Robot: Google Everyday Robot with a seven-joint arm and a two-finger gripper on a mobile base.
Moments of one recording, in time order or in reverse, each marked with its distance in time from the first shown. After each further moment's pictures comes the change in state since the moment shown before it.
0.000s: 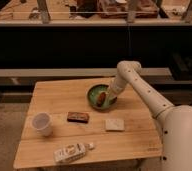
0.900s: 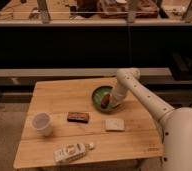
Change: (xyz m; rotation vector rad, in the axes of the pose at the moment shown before) arm 0.012 0.050 0.024 -0.118 0.024 0.013
